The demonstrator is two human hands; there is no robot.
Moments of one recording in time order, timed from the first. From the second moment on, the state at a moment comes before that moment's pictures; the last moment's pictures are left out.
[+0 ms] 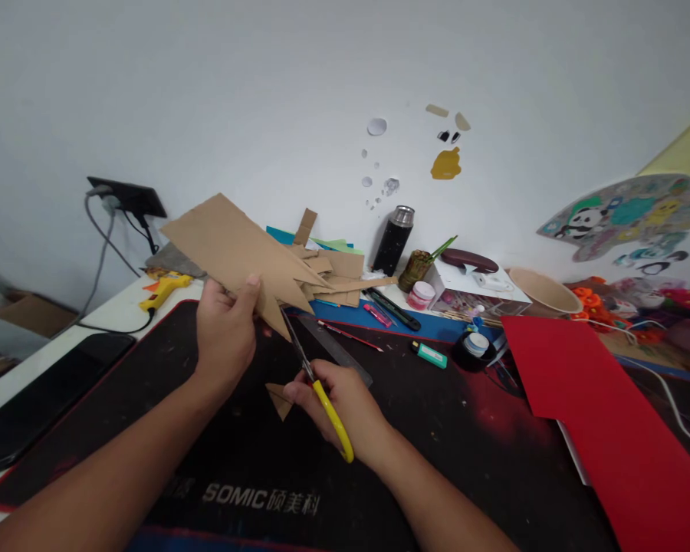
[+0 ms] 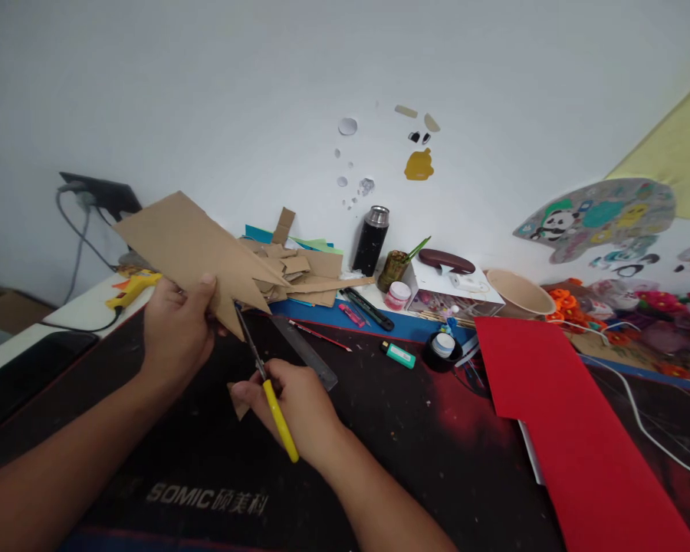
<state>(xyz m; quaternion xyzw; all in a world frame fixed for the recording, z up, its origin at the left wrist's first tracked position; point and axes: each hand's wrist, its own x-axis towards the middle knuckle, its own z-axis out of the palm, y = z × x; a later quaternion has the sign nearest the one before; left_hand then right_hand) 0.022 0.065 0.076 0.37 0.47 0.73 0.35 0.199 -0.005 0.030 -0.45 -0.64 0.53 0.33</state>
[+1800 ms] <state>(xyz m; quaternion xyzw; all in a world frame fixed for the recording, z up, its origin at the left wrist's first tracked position) 0.029 0.055 0.067 0.46 0.44 0.49 0.60 0.218 0.018 0.046 -0.46 -0.39 0.64 0.48</state>
